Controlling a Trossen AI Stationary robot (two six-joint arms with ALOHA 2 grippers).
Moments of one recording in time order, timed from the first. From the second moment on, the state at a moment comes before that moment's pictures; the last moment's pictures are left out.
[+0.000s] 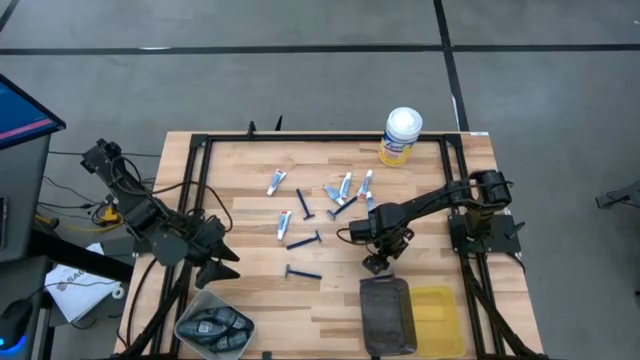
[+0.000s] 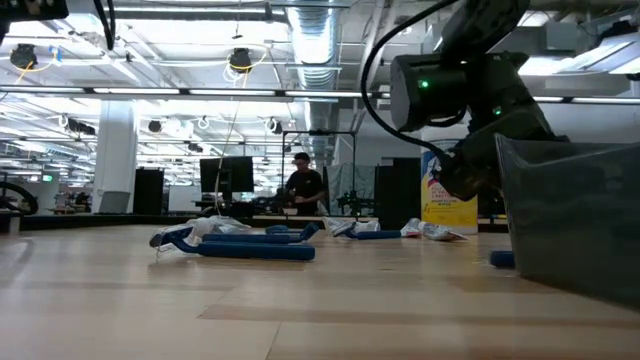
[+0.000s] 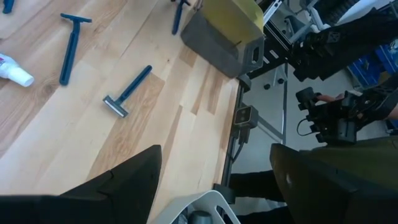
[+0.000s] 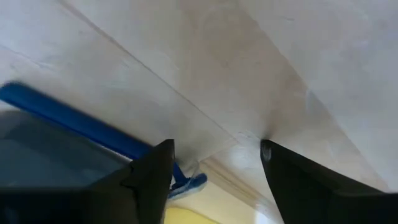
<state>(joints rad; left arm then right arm) -0.78 0.83 0.82 -0.64 -0.40 -1.16 0.11 1.85 1.03 -0.88 -0.38 0.84</state>
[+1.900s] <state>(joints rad) -0.78 0.83 0.82 -0.66 -0.46 -1.15 0.02 1.81 1.10 -0.96 -0.61 -0.25</state>
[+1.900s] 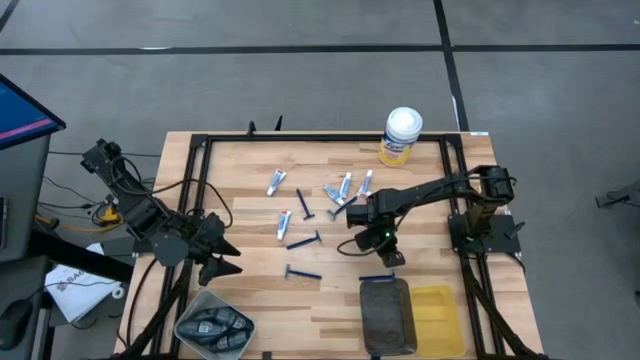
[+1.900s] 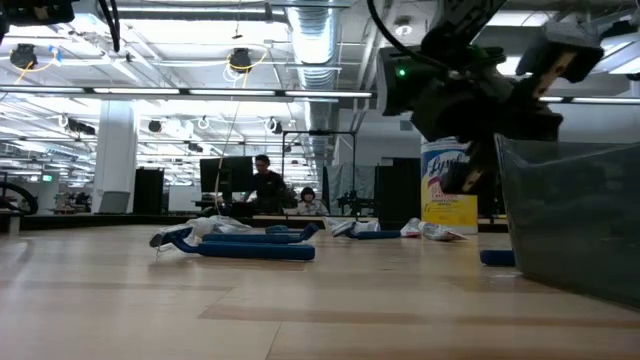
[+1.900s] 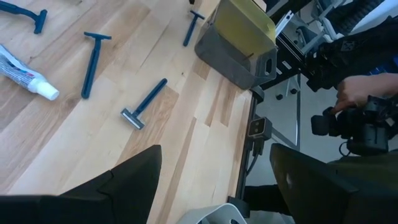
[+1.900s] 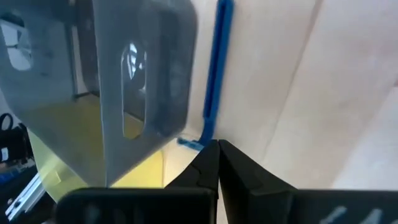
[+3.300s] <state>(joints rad) -0.78 0.83 0.82 -0.66 -0.46 -1.16 0.03 1.82 0.94 -0.82 -0.62 -0.29</state>
